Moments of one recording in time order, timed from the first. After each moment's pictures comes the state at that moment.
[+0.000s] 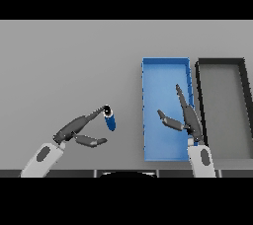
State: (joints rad) left arm -0.08 0.54 -0.53 -1.66 0.10 -0.22 -0.02; right arm 0.05 -0.14 0.12 -1.68 0.19 0.06 -0.03
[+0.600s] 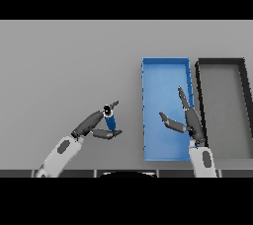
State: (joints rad) left arm -0.18 0.32 -0.56 -1.41 0.02 -0.14 -0.09; right arm 0.07 -0.14 0.11 -1.68 0.18 0.06 -0.06
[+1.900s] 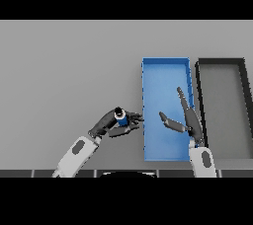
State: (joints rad) left arm -0.20 0.12 -0.56 -1.52 0.07 -0.14 -0.19; right arm 0.07 -0.15 0.12 -1.68 0.21 0.06 -0.04
